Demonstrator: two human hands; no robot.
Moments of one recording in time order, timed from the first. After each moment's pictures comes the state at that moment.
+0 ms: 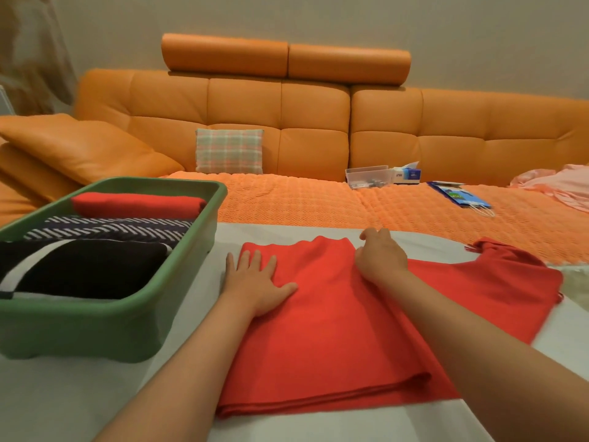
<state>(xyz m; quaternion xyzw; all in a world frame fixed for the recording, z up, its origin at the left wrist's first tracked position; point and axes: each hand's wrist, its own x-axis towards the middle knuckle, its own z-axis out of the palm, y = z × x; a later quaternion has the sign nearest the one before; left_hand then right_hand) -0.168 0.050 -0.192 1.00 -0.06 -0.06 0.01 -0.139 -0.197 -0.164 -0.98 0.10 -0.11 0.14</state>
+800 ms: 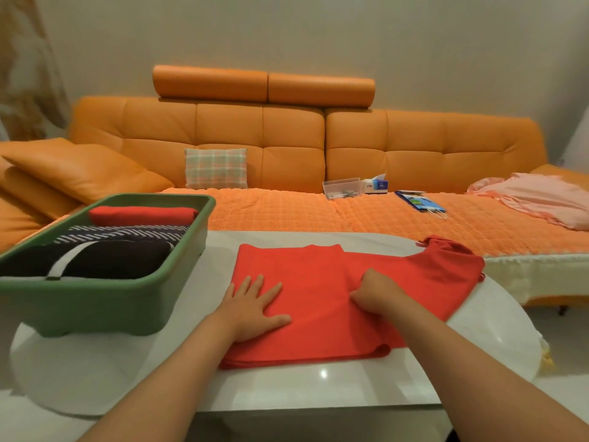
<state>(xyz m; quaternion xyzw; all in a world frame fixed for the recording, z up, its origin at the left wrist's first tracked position) -0.263 0.042 -0.185 0.98 -0.17 -0.10 0.03 -0.273 -0.228 -0.147 -0.97 0.16 0.06 0.15</state>
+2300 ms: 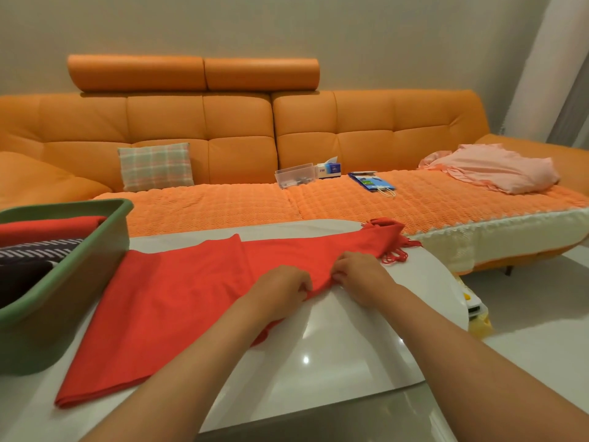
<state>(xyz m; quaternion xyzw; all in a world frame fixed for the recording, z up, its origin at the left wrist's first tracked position) -0.248 -0.147 -0.166 0.92 -0.36 0.02 0.16 -0.272 -0.355 -0.171 -0.99 -0.06 -0.10 0.09</state>
